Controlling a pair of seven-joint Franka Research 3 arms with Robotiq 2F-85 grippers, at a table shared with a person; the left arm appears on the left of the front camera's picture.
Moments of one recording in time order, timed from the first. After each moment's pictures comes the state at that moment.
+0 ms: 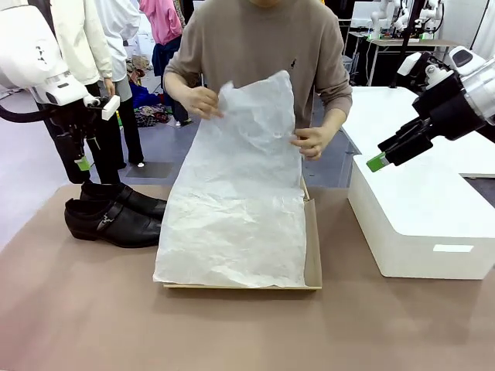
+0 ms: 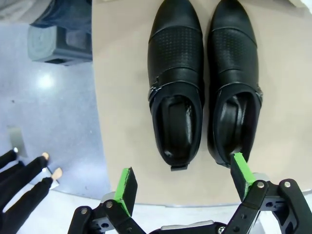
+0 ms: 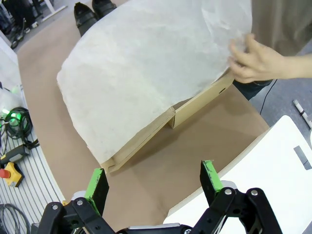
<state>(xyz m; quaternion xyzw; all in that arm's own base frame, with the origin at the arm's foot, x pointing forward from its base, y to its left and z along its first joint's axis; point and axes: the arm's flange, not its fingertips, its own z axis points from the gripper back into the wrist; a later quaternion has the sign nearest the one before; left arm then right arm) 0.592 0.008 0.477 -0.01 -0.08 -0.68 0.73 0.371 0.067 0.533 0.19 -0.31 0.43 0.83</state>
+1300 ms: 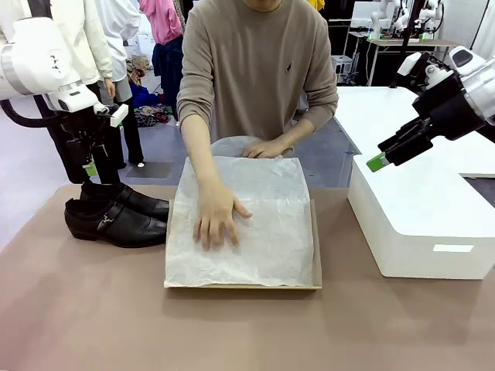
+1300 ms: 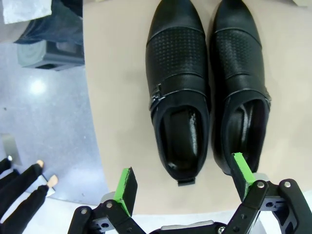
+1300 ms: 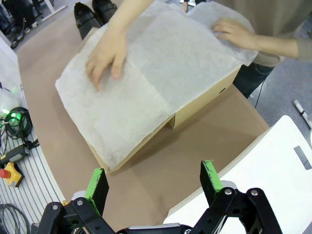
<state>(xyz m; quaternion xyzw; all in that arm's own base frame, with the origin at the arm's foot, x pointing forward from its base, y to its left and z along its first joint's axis) 0.613 0.000 0.454 -0.03 -0.06 -0.69 0.72 0.371 0.067 0.533 0.19 -0.31 0.43 0.83</state>
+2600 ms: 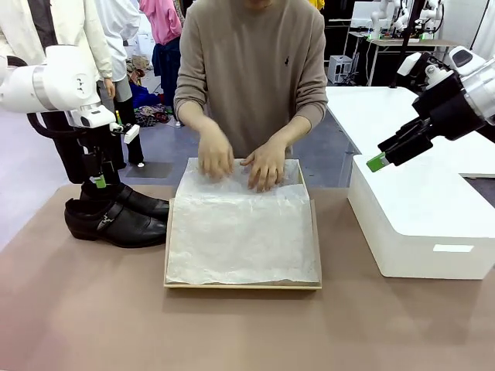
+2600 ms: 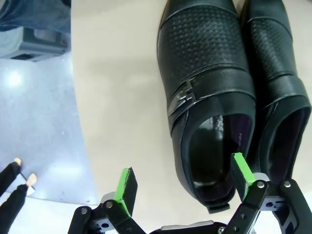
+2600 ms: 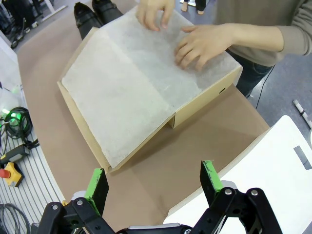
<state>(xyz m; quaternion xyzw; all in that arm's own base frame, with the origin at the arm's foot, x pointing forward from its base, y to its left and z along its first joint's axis) 0.664 -0.001 0.391 -0.05 0.00 -0.67 0.74 0.370 0.067 0.533 0.19 -0.31 0.43 0.83</state>
